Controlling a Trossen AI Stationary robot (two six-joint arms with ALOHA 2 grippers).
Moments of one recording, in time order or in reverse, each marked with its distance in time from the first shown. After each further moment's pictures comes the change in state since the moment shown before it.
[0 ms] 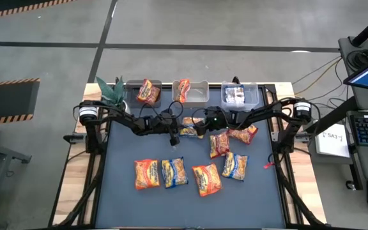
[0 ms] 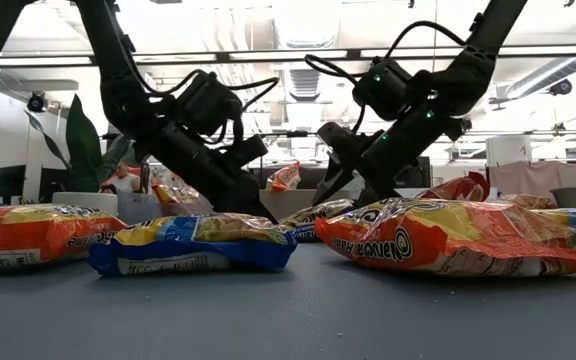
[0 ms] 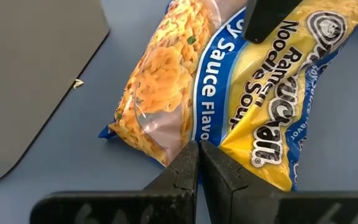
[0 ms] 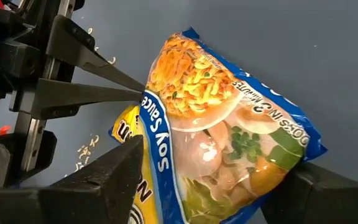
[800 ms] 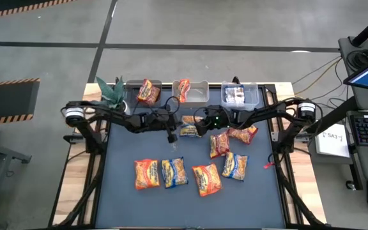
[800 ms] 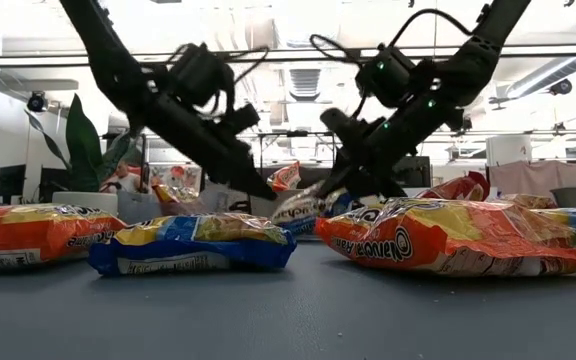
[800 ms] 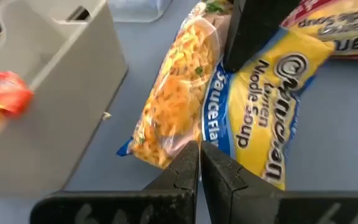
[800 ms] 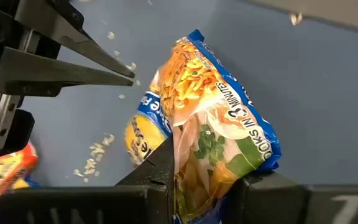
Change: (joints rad) left arm -0.001 -0.177 -0.003 -0.125 0.000 0.049; right arm 0.000 -0.056 0.001 -0.007 -0.001 -0.093
